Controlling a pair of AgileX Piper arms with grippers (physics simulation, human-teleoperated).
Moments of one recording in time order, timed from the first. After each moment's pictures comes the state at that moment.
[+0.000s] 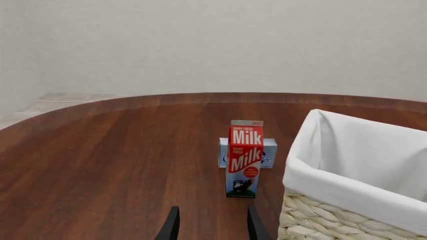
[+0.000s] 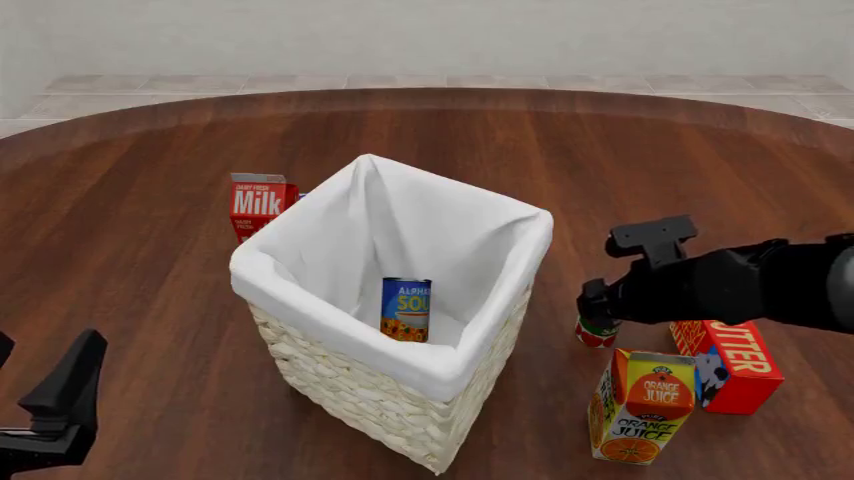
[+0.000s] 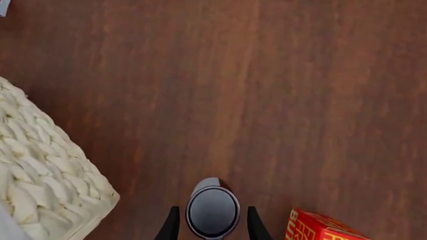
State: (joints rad) left arm -0.02 0.05 0.00 -0.02 -0.03; right arm 0.19 1.56 -0.71 0.16 -0.03
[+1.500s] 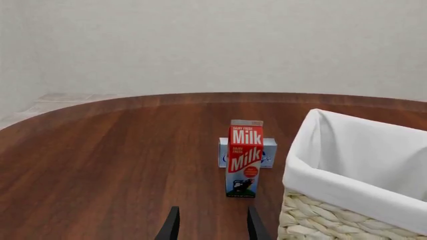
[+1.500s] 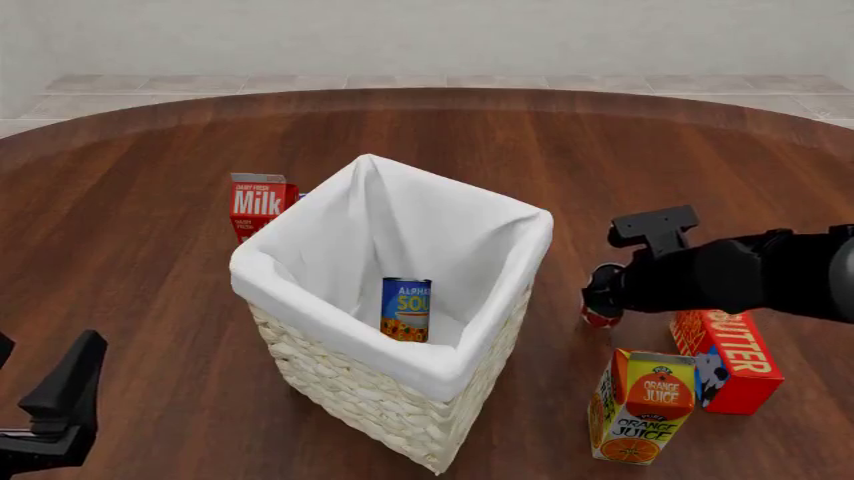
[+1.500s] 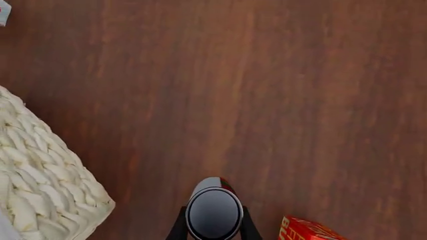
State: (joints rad) left arm -0.02 0.04 0.00 -0.01 -0.03; right arm 0.17 1.56 -0.74 0.17 -0.06
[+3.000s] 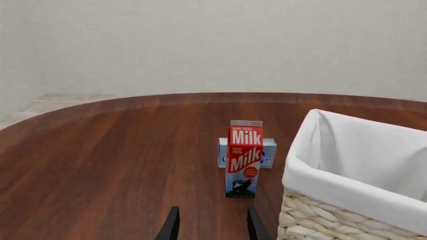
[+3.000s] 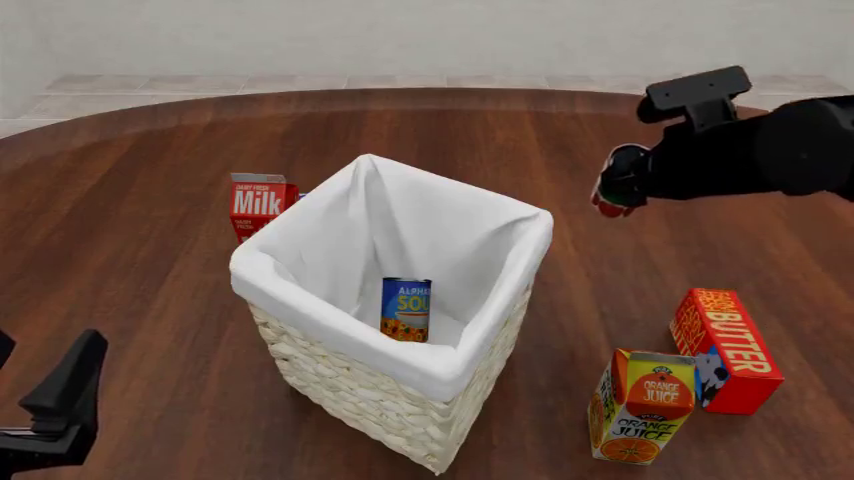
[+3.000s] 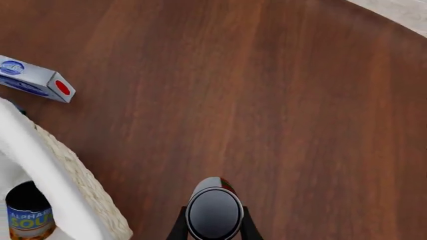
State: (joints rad) left arm -0.03 0.05 0.00 -0.02 -0.03; right arm 0.18 1.40 -1.07 0.43 -0.13
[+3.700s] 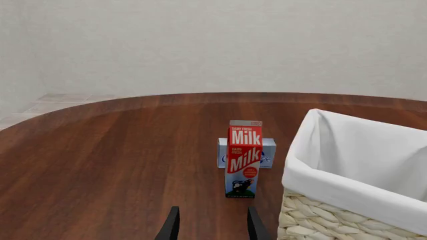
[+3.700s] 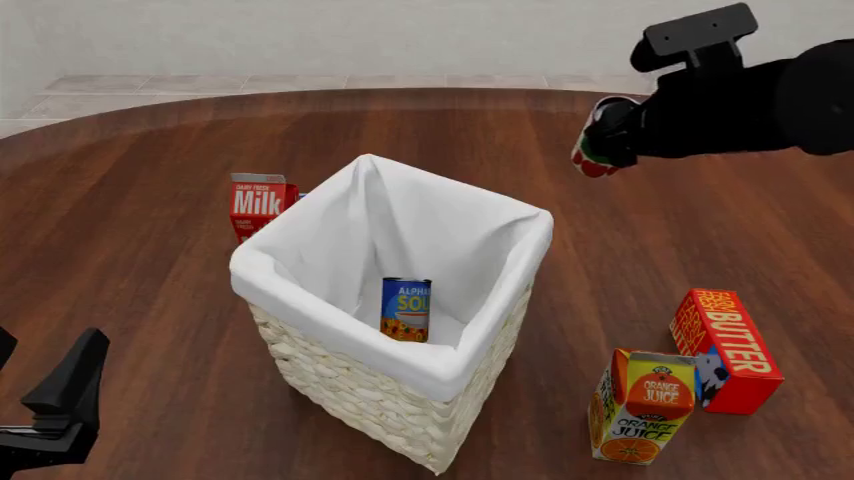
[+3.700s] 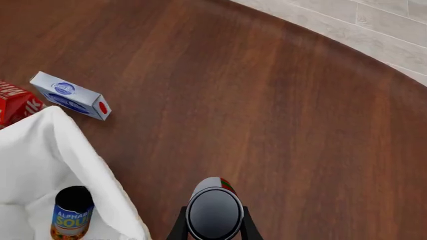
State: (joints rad) left arm -0.03 0.07 0.00 -0.04 -0.02; right arm 0.26 1.35 -1.18 0.50 -0.13
